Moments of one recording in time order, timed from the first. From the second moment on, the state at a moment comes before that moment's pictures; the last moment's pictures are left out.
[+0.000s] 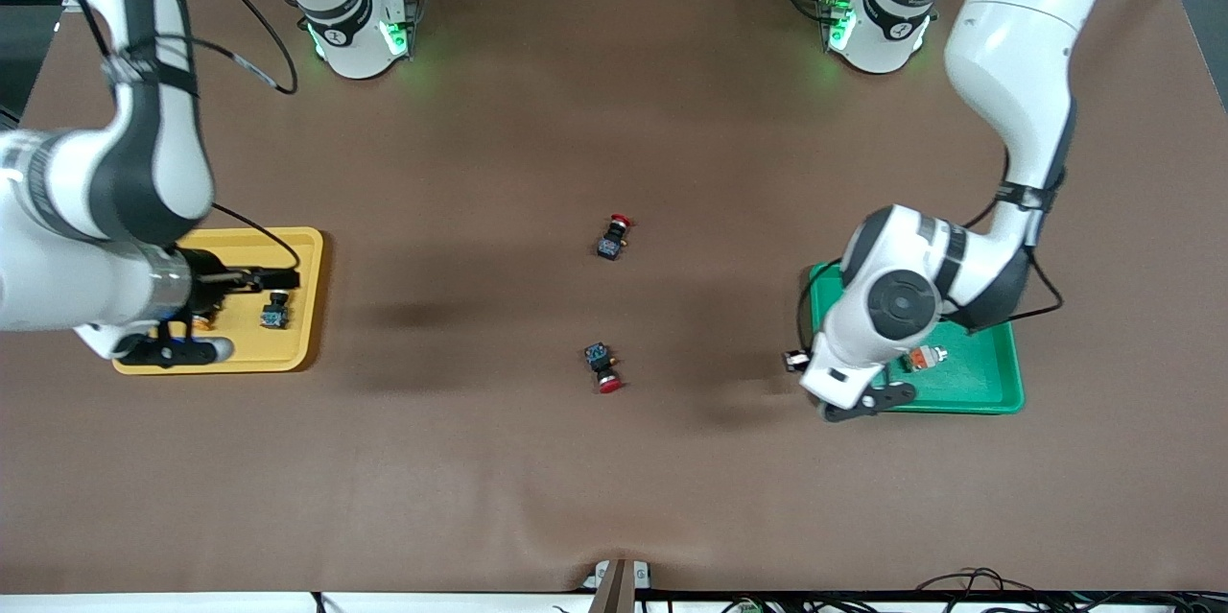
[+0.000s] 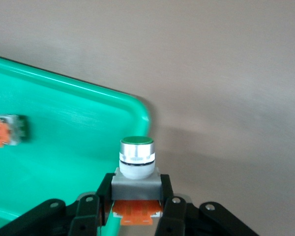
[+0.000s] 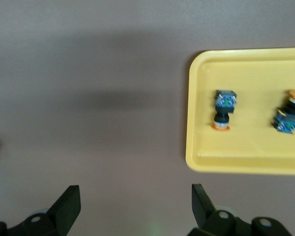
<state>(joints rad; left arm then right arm) -0.11 0.71 -0.25 -1.46 0.23 2.10 -0.68 0.32 0.45 -0.38 -1.36 0.26 1.44 -0.07</state>
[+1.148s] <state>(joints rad) 0.02 0.67 -0.26 -1.50 0.23 2.08 -0.61 0.08 -0.01 -0.11 -1.52 0.15 1.42 0.00</state>
